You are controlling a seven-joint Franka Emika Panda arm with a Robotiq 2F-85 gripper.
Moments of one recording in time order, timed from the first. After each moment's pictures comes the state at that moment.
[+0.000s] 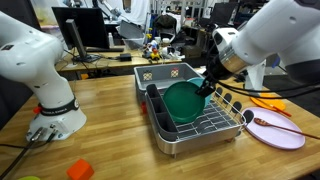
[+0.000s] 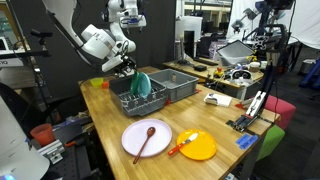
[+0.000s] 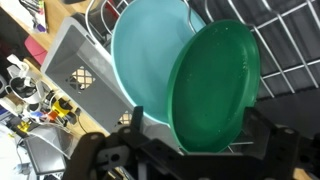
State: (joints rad) arm 0.30 0.18 0.19 -2.26 -1.30 2.88 0.75
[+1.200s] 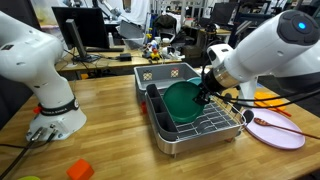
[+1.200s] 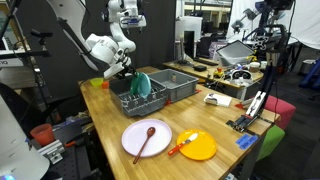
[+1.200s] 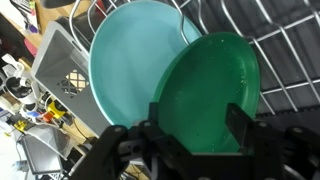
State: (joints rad) arm 0.32 0.28 0.18 -2.21 -1.52 2.86 0.95
